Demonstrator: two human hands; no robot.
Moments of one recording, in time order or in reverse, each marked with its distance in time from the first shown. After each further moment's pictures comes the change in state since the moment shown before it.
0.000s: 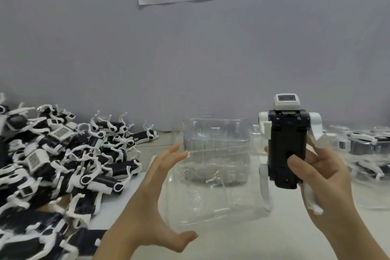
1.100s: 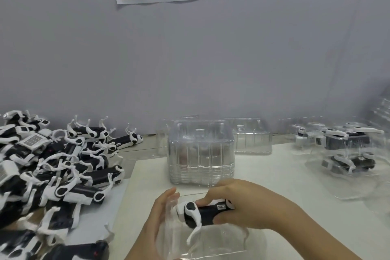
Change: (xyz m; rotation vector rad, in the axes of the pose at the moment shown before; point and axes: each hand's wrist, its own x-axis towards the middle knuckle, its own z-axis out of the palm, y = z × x) left_hand -0.031 -0.122 0.076 -0.500 0.128 -0.308; right_hand 0.014 0.057 0.012 -1.207 -0.958 0.241
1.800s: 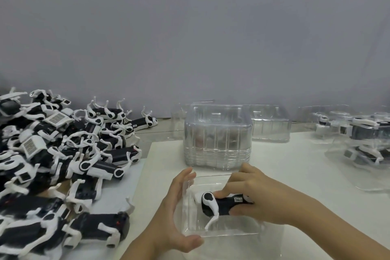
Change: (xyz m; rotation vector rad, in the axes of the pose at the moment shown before) left_hand -0.018 0.018 -0.014 0.352 -0.250 0.131; right_hand -0.002 0.013 0.024 -0.157 0.031 -0.165
